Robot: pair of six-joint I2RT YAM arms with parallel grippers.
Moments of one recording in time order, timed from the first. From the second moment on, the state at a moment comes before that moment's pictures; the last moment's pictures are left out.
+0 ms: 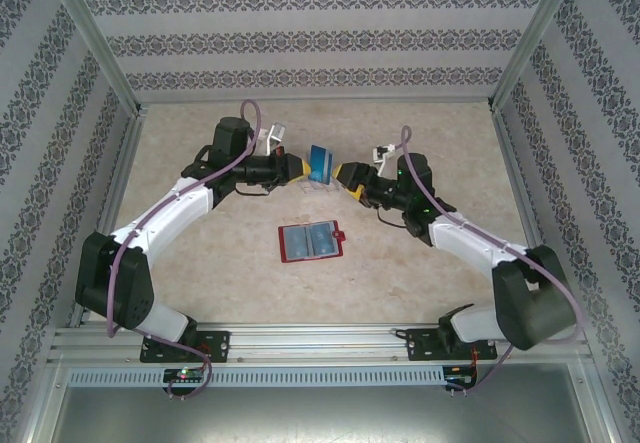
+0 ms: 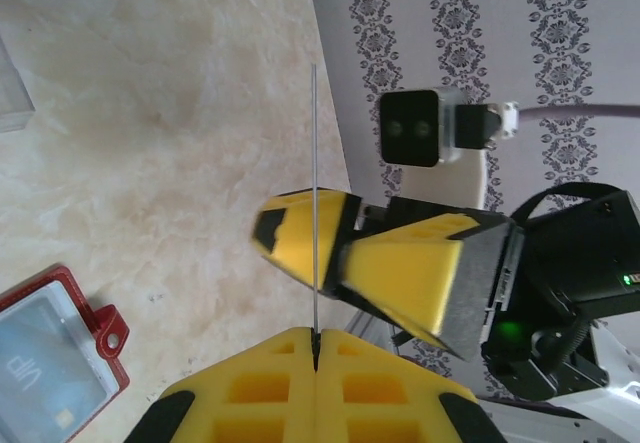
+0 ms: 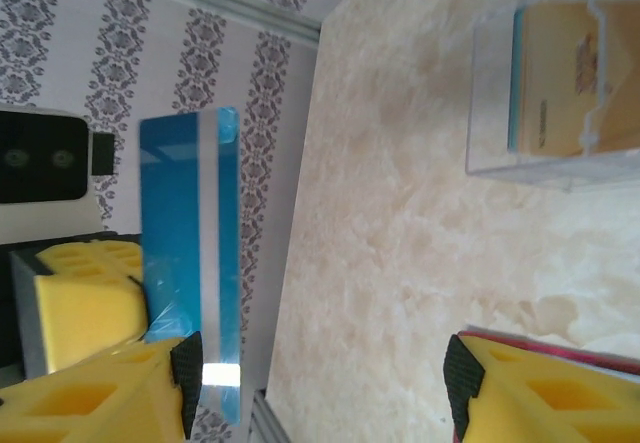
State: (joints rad) left arm -0.35 1.50 1.14 -0.19 0.82 -0.80; right arm 0.41 1.39 0.72 0.35 -0.62 1.08
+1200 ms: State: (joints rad) left arm -0.35 1.45 1.01 -0.46 0.49 -0.63; right arm 0.42 1.50 0.62 0.54 -0.69 1.17
